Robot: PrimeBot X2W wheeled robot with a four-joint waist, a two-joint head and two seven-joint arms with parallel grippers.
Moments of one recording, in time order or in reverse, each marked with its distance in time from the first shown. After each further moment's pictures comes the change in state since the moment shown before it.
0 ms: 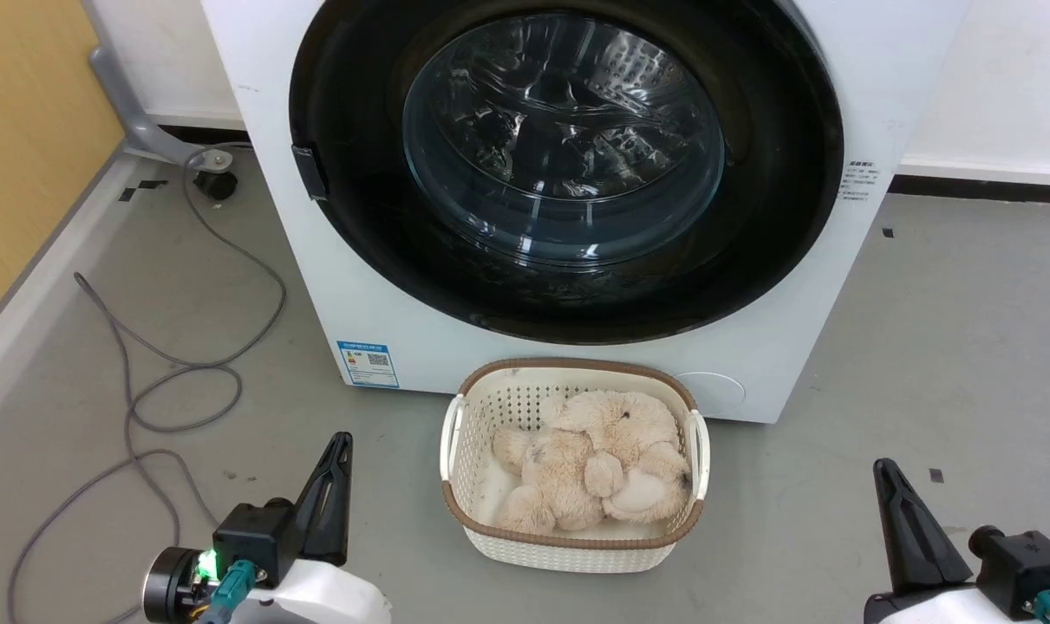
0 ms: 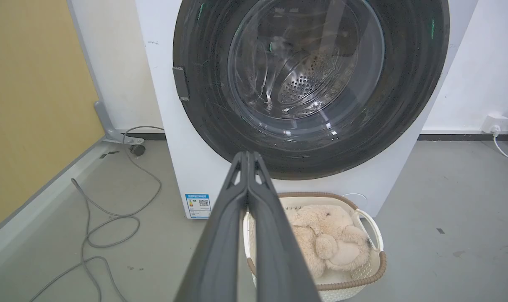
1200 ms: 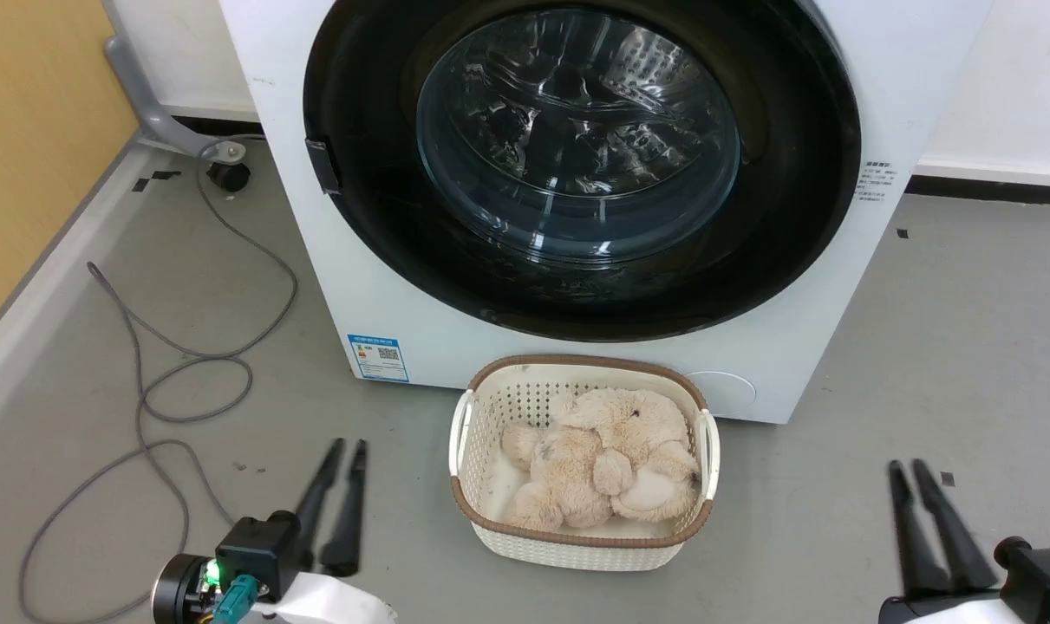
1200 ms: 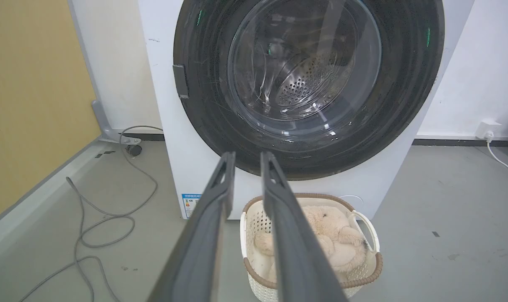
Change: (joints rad) left arm 0.000 0.002 -0.012 0.043 -0.017 -0.019 -0.067; right arm 0.010 0.000 -0.025 0.005 0.025 0.000 -0.056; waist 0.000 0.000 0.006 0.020
